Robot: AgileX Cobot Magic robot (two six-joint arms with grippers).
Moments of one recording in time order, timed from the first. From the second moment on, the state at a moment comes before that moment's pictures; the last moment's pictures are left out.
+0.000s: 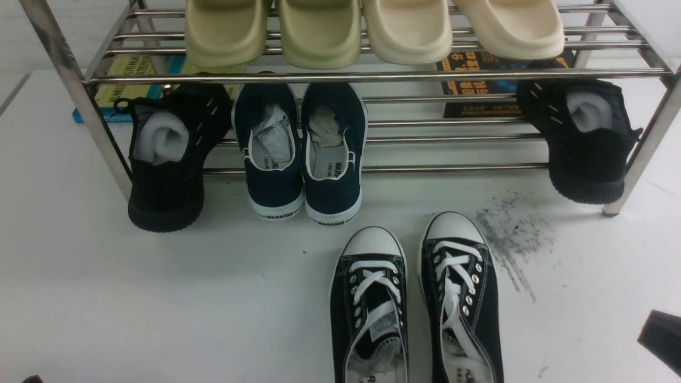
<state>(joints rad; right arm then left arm) 0.77 0.26 -0.23 -0.02 0.10 0.11 -0.03 -0.01 0.01 0.15 0.42 -0.42</state>
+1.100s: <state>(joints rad) 0.02 -0.01 0.01 0.05 0.39 0.09 -0.03 -0.01 0.01 0.15 0.42 -0.42</state>
